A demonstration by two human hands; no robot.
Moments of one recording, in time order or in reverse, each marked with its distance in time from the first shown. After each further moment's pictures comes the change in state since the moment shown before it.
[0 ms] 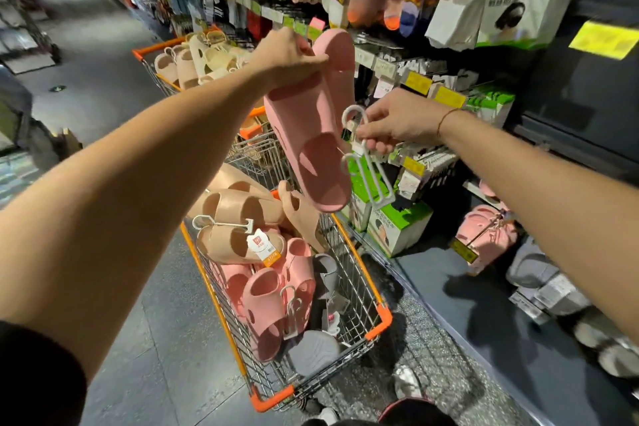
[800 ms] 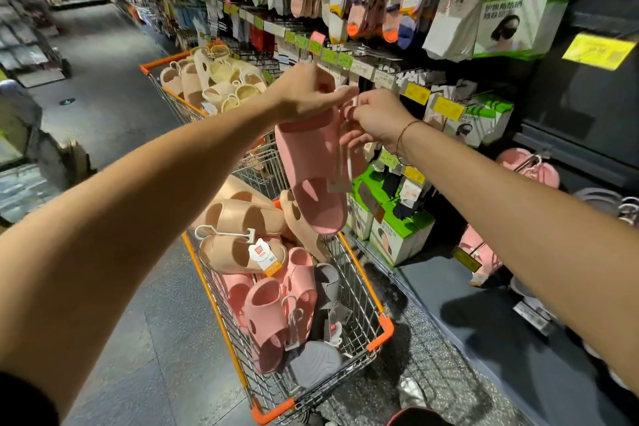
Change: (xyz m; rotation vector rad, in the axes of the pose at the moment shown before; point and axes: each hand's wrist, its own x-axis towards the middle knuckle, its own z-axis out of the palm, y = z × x) left_hand -0.026 0.021 0.015 0.033 -0.110 0.278; right_hand 0.022 -0.030 0.028 0.346 0.337 0.042
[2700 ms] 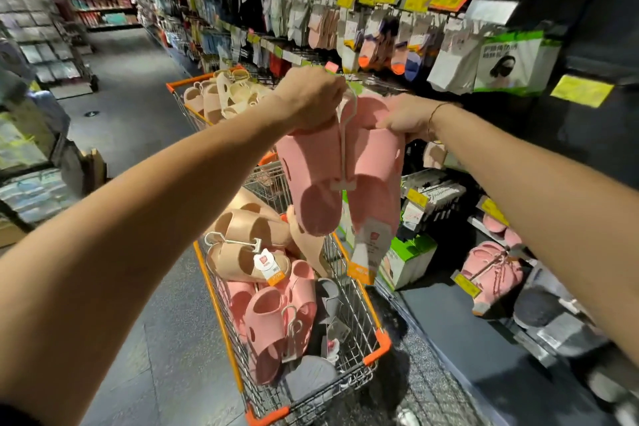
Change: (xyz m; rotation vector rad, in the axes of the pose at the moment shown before) left_hand -0.032 0.049 -0.046 0.521 0.173 0.049; right_hand 0.009 -0.030 -0.060 -0.464 -0.122 0.037
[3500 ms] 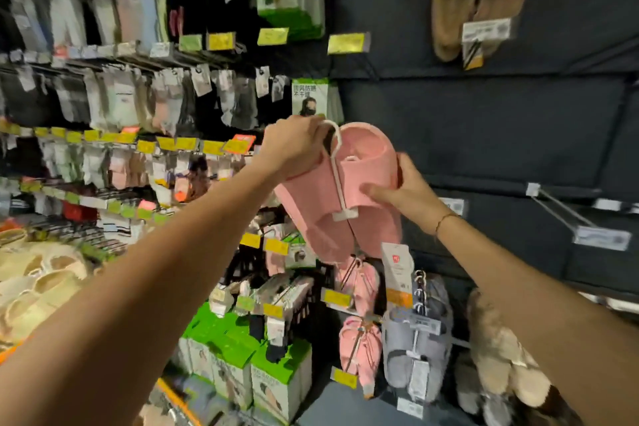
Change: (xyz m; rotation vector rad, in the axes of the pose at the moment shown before) left_hand 0.205 0.216 -0.097 -0.418 0.415 0.256; right_hand -0.215 0.099 -0.196 0.280 0.859 -0.120
